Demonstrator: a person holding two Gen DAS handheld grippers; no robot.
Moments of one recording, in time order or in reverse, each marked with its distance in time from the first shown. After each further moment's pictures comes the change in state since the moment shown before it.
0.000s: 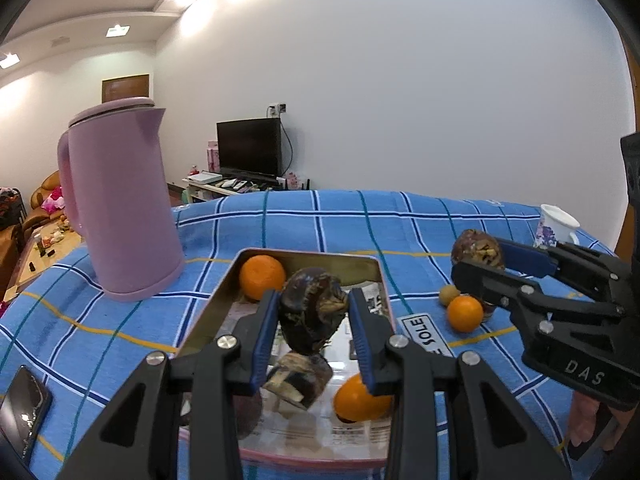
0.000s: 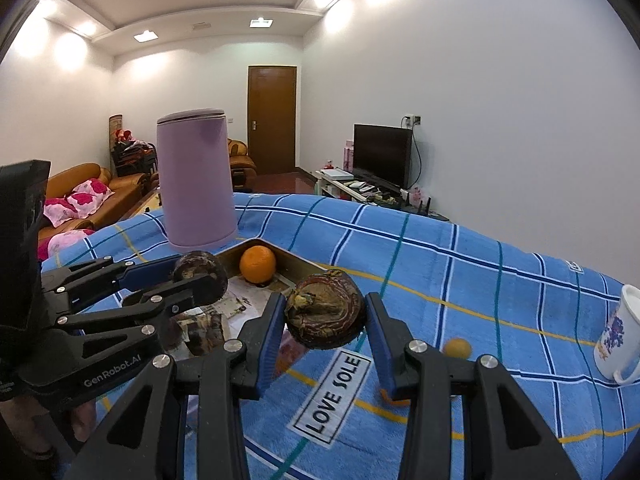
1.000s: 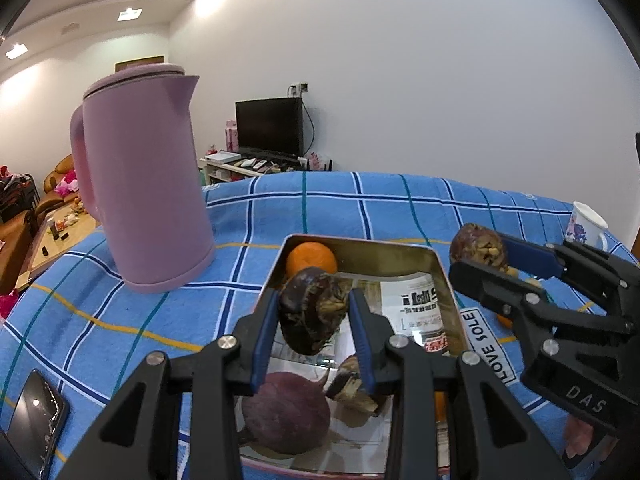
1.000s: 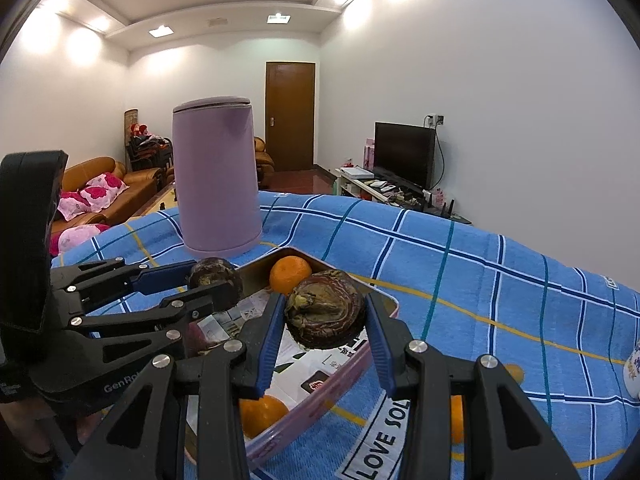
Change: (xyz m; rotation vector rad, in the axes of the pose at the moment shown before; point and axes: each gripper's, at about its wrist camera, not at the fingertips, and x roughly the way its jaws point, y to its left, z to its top) left arm 0.025 0.038 0.004 -0.026 0.081 0.057; right arm 0.040 0.031 0.013 -0.022 0.010 0.059
